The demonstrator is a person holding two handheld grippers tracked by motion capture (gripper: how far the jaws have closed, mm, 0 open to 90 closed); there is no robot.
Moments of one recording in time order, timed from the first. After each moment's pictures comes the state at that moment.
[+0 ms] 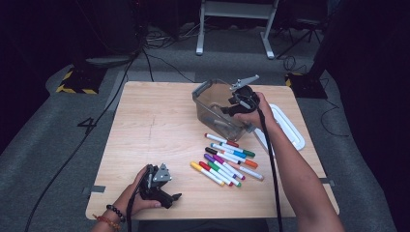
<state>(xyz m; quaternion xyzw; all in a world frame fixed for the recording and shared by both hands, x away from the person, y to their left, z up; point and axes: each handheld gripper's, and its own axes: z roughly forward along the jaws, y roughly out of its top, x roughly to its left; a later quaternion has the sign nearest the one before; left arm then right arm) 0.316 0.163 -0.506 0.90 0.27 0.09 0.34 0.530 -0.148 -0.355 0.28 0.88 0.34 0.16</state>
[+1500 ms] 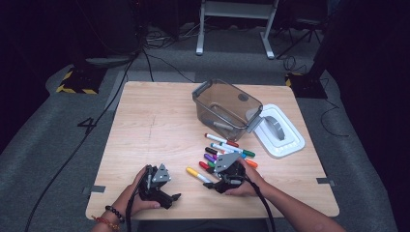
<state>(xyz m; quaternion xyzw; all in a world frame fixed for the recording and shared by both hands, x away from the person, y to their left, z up) 0.314 0.165 -0.506 0.89 0.27 0.09 0.34 0.355 -0.112 -0.462 0.08 0.92 0.37 0.04</state>
